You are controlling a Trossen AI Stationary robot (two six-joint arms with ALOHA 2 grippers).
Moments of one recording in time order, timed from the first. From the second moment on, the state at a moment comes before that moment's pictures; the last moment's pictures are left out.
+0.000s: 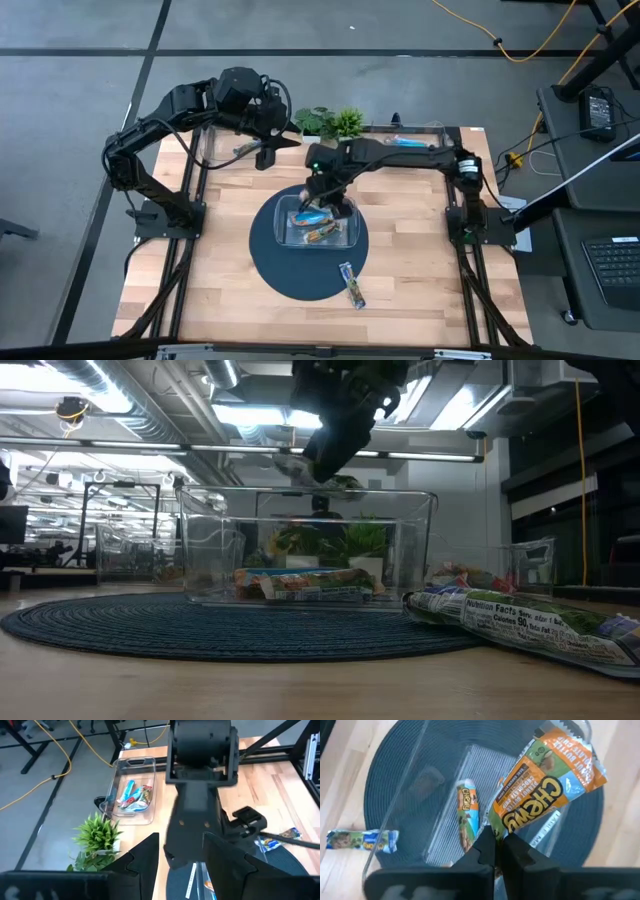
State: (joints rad) left arm 0.32 1.47 1.93 -1.07 0.16 0.26; right arm -0.14 2.01 1.82 -0.98 -0.34 -0.43
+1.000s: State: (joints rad) left arm 0.32 1.47 1.93 -1.07 0.16 0.30; right arm -0.12 2.12 1.82 -1.00 -0.55 -0.39
